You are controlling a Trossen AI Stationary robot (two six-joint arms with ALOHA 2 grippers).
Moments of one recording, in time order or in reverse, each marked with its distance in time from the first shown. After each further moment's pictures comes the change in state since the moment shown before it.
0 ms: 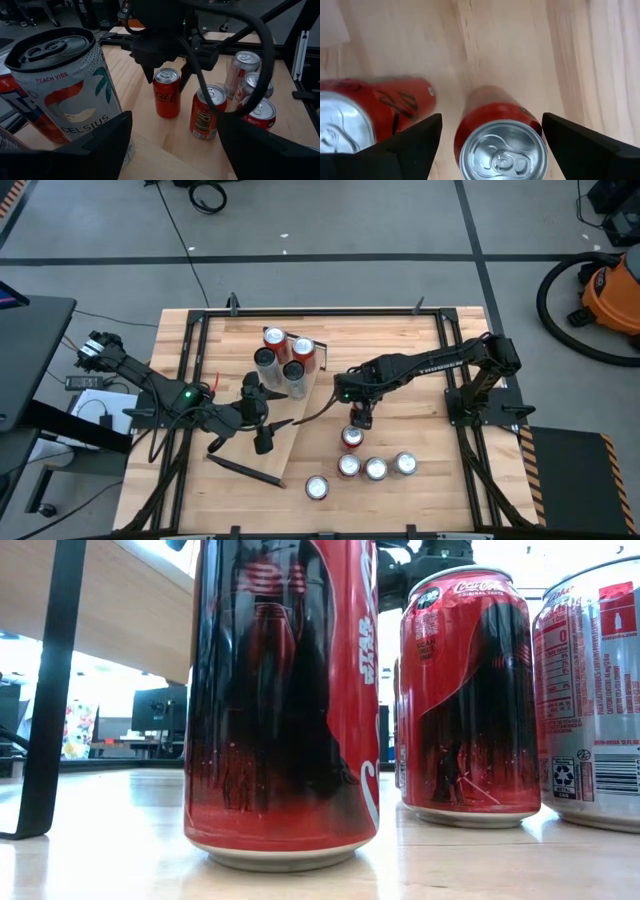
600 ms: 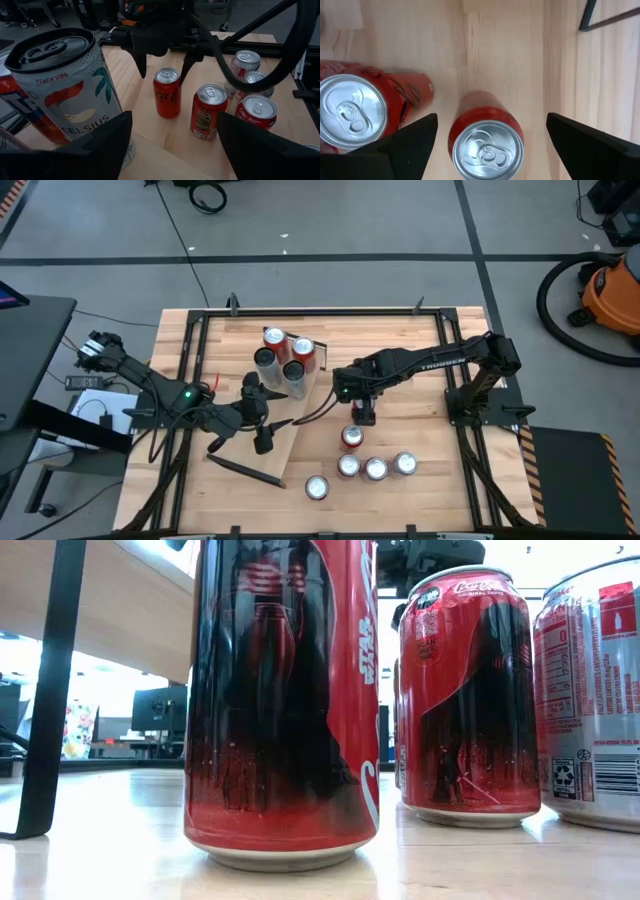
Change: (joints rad) left arm 0.000 0.000 0.000 -0.001 0.000 0.008; right arm -0.008 0.001 0.089 -0.064 0.008 -0.190
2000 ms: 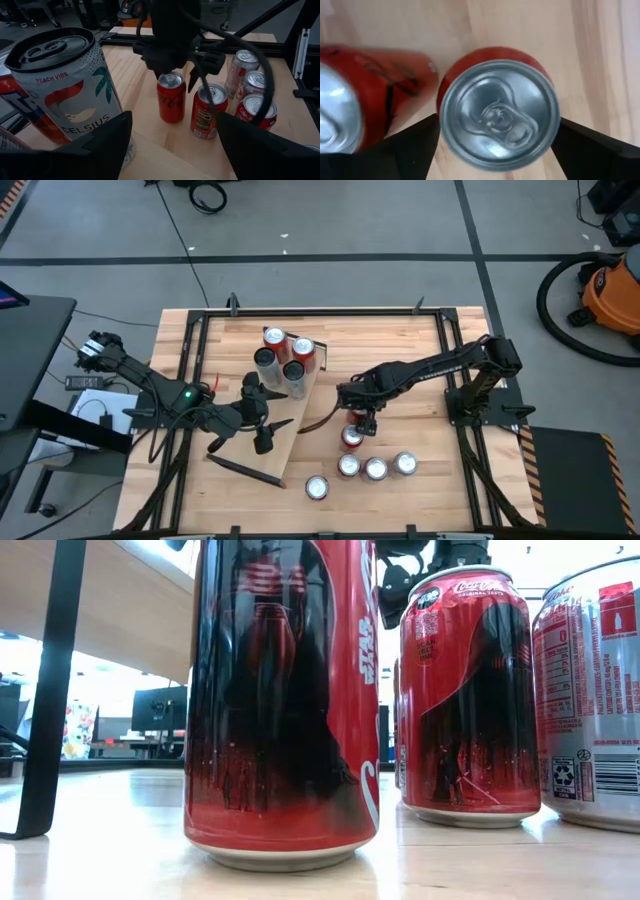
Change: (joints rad) left arm 0.000 0.000 0.000 -0.002 0.000 -0.001; right arm 0.045 0.000 -0.157 0.063 -0.015 0.274
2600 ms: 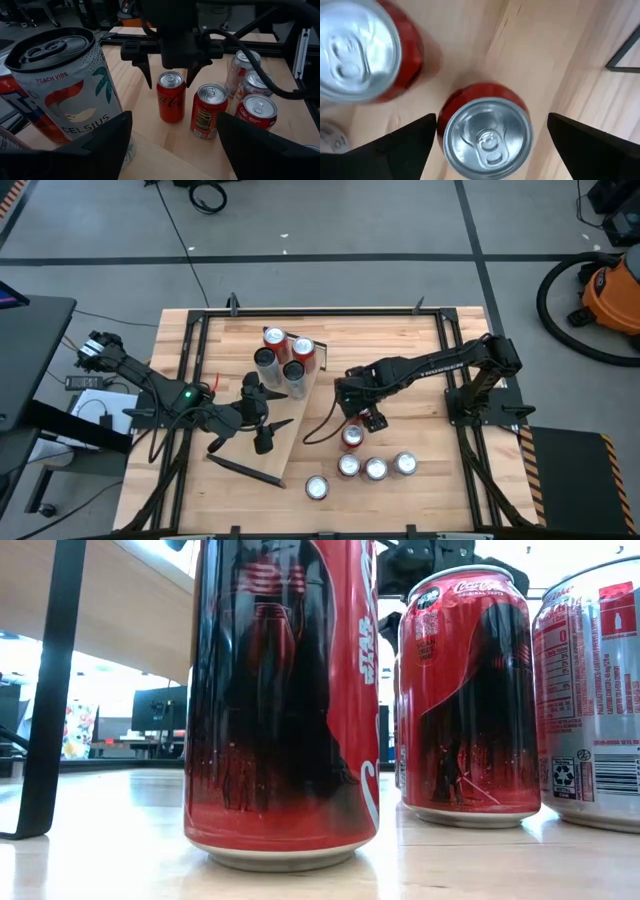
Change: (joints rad) left arm 0.000 0.000 0.000 0.000 0.000 0.000; right arm -0.013 -0.001 0.060 0.008 0.013 -0.643
